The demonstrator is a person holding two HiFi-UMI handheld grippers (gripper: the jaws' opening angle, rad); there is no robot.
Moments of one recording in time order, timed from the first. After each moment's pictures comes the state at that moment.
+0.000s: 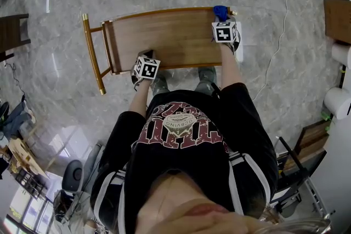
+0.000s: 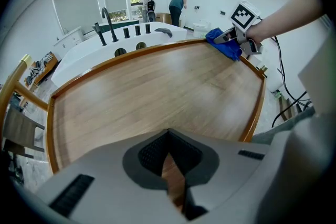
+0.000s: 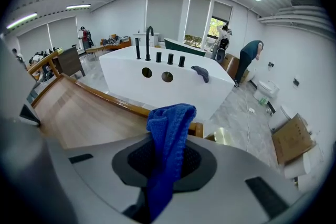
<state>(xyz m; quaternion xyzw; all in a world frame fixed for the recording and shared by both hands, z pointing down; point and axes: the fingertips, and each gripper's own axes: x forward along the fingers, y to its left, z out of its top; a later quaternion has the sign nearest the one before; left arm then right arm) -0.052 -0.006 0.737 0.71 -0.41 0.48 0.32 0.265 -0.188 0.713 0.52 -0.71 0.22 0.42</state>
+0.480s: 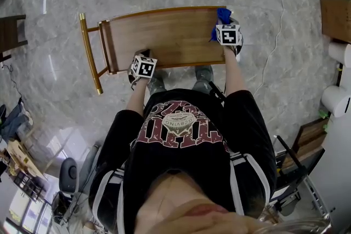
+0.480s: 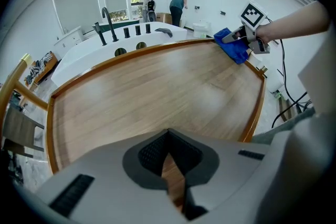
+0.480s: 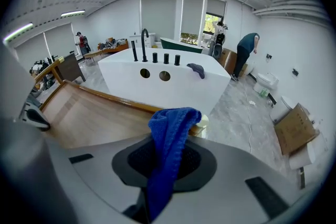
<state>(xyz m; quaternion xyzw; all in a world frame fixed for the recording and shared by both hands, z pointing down) -0.047 -0.005 0.736 0.71 -0.41 0.48 0.32 0.296 -0.167 0.701 0.52 -0.71 0.26 0.40</state>
